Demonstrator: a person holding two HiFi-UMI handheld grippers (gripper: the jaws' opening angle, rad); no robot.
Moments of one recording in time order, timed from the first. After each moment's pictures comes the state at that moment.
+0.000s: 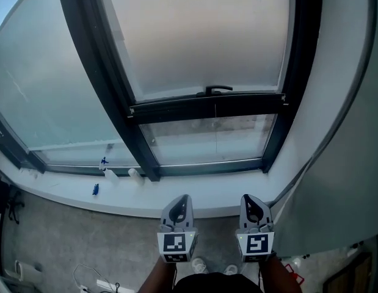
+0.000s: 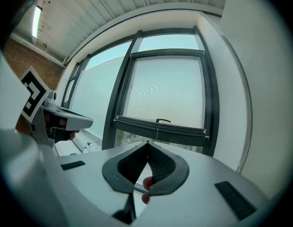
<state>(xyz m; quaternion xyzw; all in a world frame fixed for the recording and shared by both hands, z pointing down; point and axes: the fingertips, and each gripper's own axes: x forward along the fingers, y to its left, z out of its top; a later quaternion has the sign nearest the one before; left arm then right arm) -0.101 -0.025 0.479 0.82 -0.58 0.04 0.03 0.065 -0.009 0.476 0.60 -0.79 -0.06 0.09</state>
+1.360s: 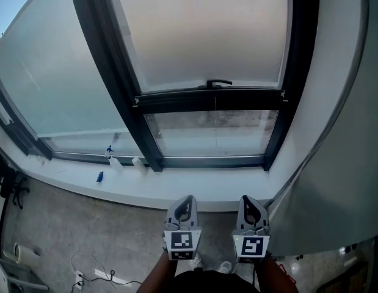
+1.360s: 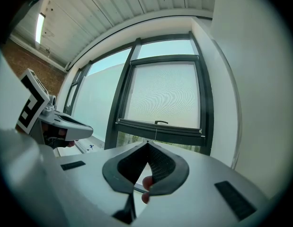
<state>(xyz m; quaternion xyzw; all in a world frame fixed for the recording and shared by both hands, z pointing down) -0.055 0.024 0.505 0.80 -0.60 0.10 -0.01 0.100 0.035 0.484 0.59 -0.80 -0.07 0.05</state>
